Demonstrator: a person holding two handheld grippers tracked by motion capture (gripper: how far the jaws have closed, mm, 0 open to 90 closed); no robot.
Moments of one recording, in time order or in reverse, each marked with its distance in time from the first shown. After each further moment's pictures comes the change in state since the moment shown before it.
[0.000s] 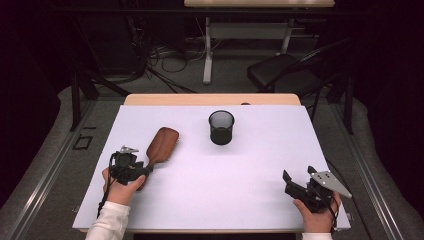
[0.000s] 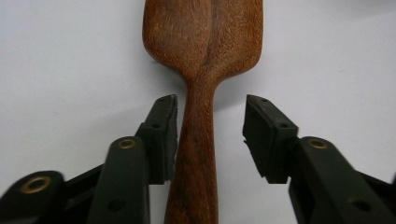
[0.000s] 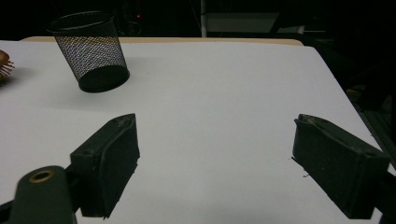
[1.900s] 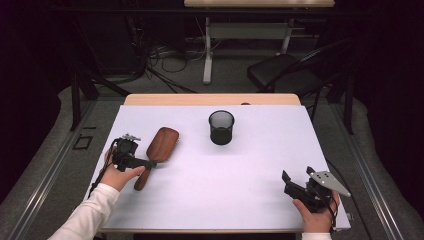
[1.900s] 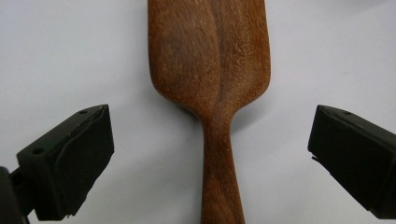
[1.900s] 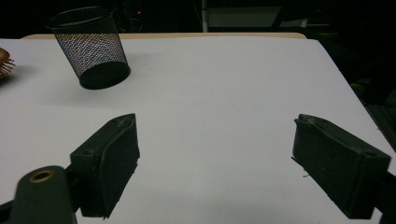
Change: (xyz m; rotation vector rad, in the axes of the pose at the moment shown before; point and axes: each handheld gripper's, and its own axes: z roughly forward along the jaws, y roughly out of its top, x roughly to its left) left arm 0.016 0.038 0.010 0.105 -0.059 0.106; right arm 0.000 -0.002 0.003 0.016 0.006 0.014
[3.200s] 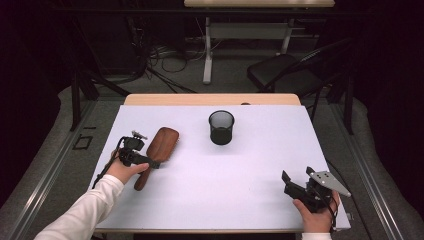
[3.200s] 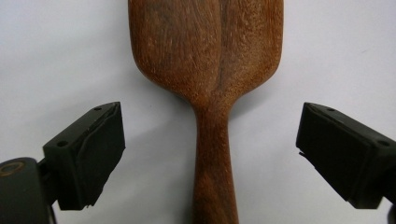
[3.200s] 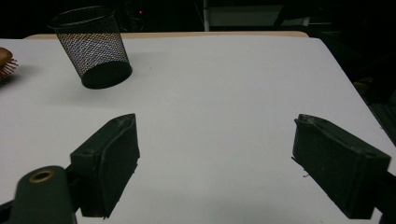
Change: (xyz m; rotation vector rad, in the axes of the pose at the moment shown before) left arm 0.001 0.013 0.017 0.187 -0.028 -0.049; right arm 0.000 0.000 0.000 0.005 0.007 0.009
